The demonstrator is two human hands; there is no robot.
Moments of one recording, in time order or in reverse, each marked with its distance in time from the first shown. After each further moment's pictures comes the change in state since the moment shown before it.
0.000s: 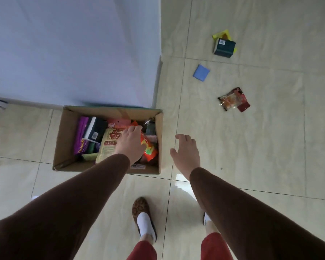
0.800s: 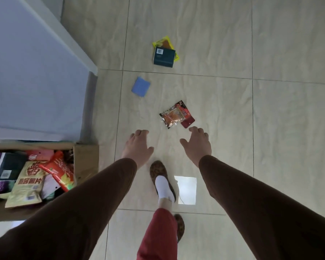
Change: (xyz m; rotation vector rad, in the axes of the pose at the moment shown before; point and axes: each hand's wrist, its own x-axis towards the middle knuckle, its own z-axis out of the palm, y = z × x) left_hand 0.163 0.355 0.114 -0.037 -0.087 0.018; right_hand 0.201 0.290 -0.244 -0.056 0.031 0.176
